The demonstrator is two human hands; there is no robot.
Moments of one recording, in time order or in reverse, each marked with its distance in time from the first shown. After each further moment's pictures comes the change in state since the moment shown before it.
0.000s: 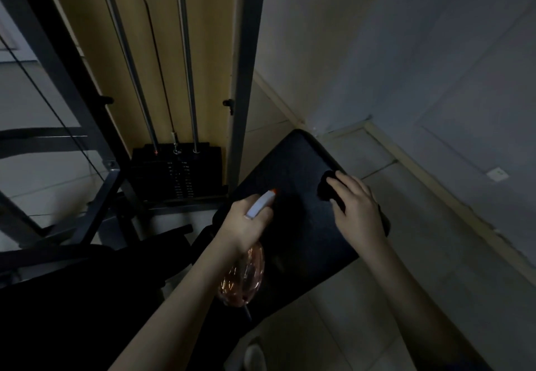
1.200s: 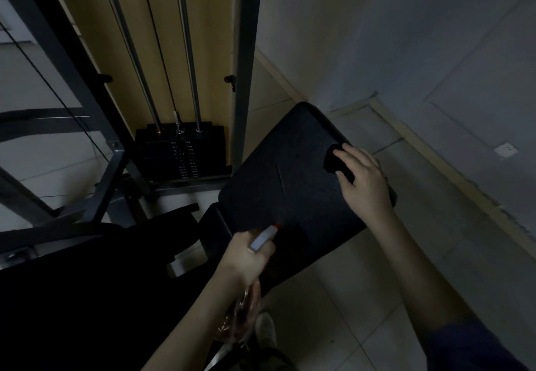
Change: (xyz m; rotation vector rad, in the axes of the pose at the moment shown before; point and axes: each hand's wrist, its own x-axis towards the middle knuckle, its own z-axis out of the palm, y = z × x) left_hand -0.065 -0.066 0.021 -0.016 -0.107 -0.136; right_hand 0.000 -0.001 -0.002 0.084 -0.015 0.048
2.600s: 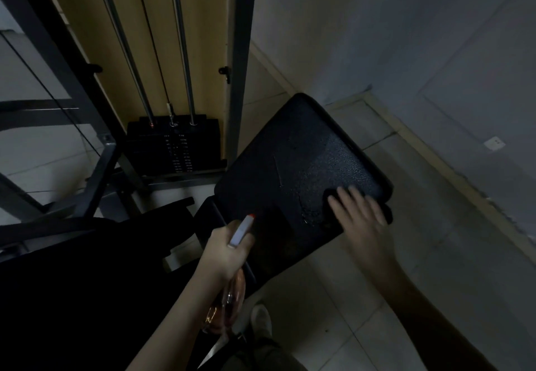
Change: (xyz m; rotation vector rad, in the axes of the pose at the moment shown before) left_hand -0.005 -0.018 -0.018 0.005 0.153 0.003; right_hand -0.092 0.008 0.009 -0.578 -0.039 -0.252
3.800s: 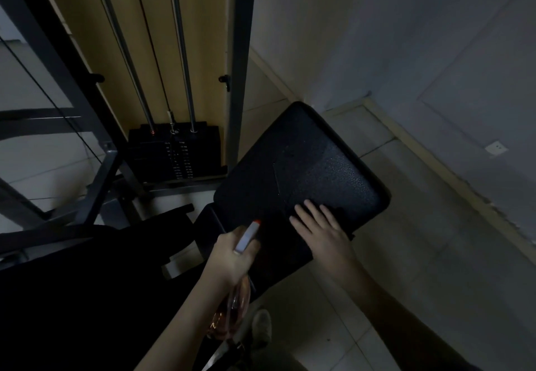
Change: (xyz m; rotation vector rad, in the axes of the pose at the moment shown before) left_hand 0.007 0.002 0.010 0.069 -0.024 0.052; right_hand 0.009 -0.042 0.037 -0.025 -0.198 -0.214
